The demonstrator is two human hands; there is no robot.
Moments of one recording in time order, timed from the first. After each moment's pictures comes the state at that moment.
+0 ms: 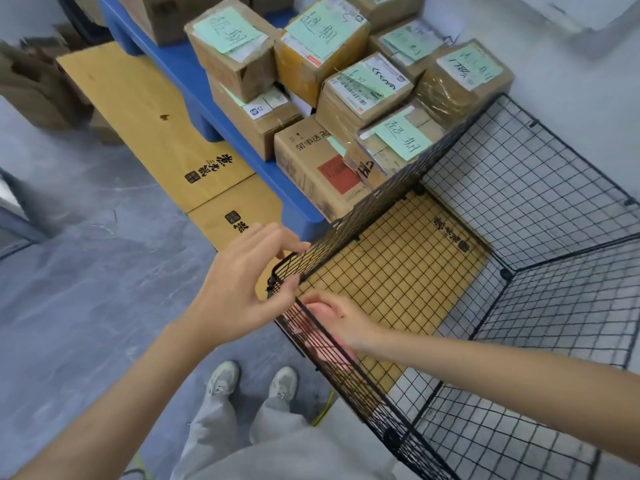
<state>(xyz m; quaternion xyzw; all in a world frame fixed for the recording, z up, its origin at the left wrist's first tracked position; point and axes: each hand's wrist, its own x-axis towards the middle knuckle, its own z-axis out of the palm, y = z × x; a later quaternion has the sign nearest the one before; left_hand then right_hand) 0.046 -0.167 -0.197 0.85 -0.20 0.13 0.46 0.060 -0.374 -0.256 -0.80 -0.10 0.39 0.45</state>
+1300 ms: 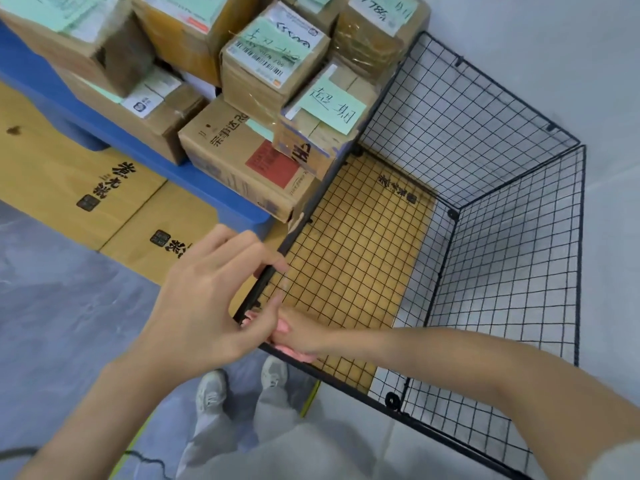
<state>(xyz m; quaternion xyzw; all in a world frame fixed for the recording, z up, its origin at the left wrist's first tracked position) 0.092 -0.161 -0.186 0.86 -0.32 0.04 0.41 0.057 -0.348 -0.333 -0.83 -0.01 0.42 0.37</state>
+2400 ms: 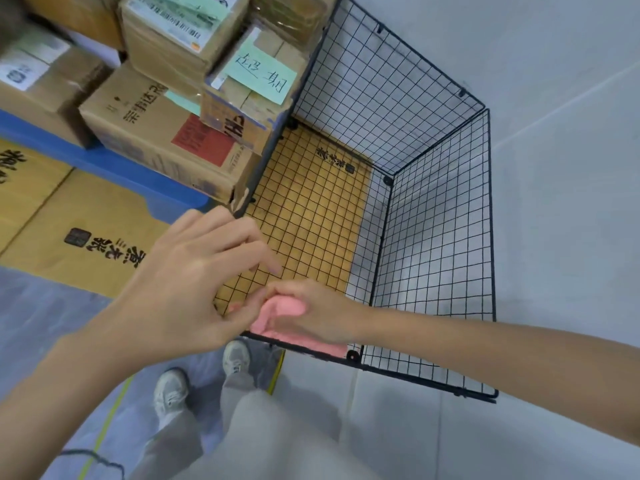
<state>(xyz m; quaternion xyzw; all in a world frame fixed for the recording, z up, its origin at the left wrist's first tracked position) 0.106 -0.176 -0.176 0.79 -0.48 0.01 0.38 0.034 -0.381 -0.211 -0.85 0.00 0.33 0.42</state>
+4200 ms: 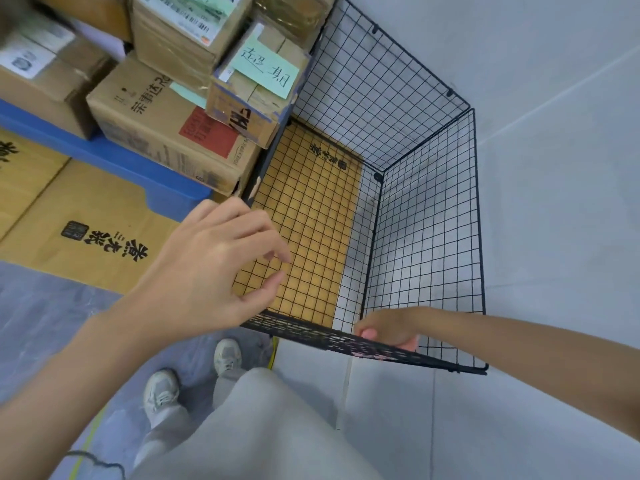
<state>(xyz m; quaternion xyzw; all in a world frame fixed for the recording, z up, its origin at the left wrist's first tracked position) 0.106 -0.173 -0.184 0.78 -0.48 0.03 0.40 -0.021 -0.481 -0.234 -0.76 0.06 0.65 0.06</state>
